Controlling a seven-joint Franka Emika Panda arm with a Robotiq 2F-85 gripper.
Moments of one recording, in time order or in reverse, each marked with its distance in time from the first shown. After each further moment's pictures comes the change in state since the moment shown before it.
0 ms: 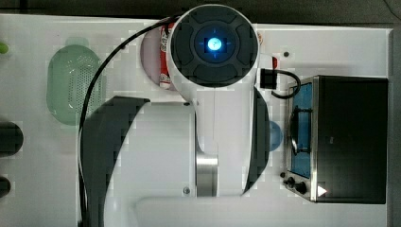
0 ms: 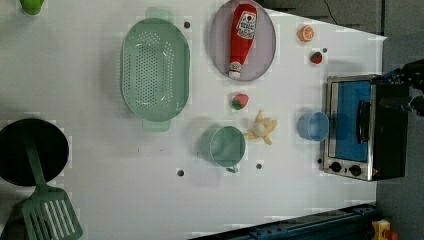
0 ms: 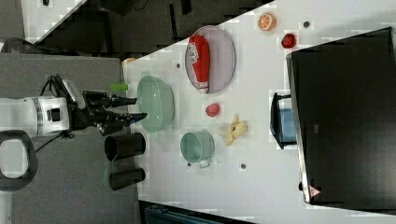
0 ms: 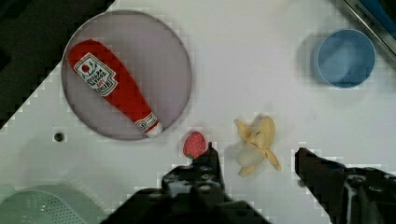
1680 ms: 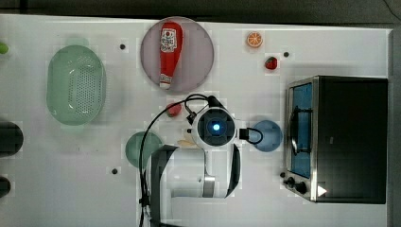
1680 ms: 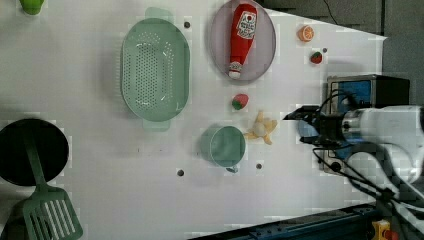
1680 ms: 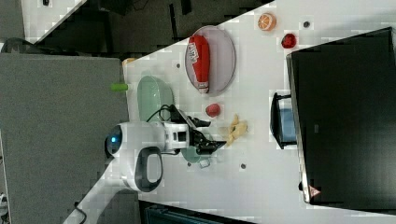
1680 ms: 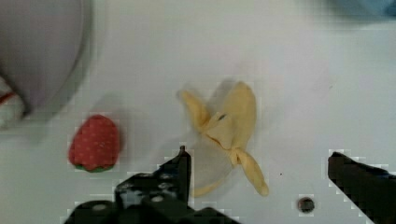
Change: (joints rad) arm -0.096 0.135 0.062 -0.641 0.026 0.695 -0.052
